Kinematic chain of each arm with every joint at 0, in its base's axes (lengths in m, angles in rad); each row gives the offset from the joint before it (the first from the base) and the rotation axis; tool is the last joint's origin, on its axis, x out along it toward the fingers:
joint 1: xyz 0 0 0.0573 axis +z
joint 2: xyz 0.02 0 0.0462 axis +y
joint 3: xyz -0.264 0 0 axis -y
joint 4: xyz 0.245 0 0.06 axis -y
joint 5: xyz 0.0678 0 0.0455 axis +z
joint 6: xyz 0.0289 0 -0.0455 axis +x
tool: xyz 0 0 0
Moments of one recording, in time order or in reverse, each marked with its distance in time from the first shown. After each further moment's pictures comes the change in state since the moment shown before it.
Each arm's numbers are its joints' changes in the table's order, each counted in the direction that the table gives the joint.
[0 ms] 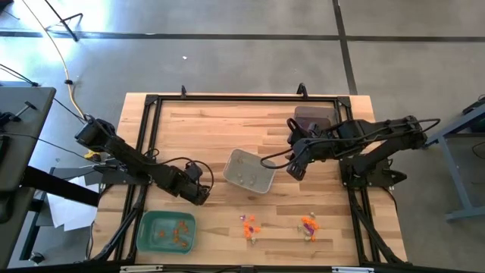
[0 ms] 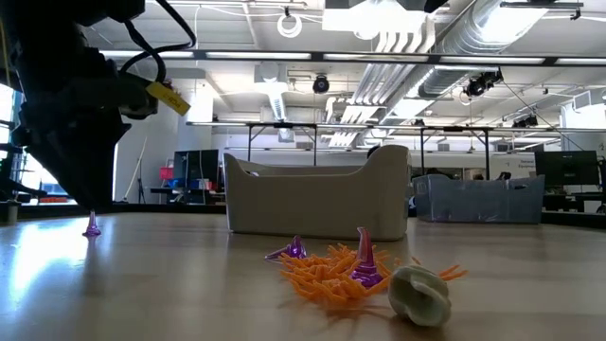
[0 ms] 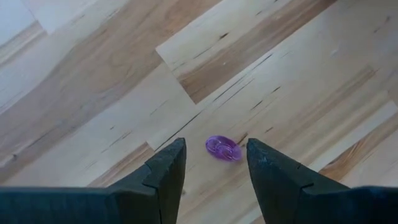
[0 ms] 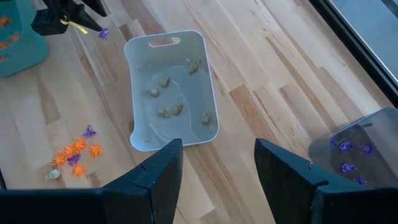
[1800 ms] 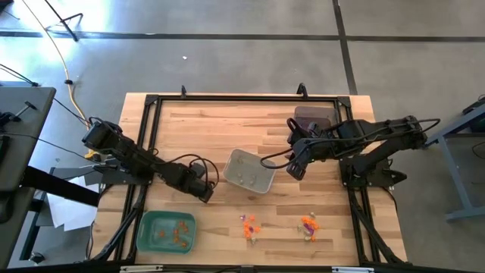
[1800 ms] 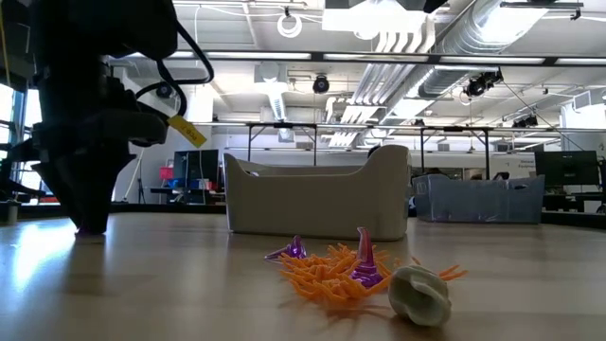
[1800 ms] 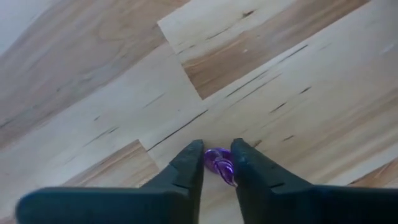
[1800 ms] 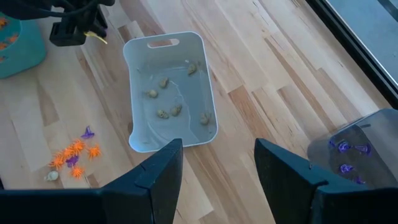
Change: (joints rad) left arm 0.099 0.097 0.004 0.046 -0.132 -0.015; right arm 0.000 0.000 0.000 0.001 -0.007 0.000
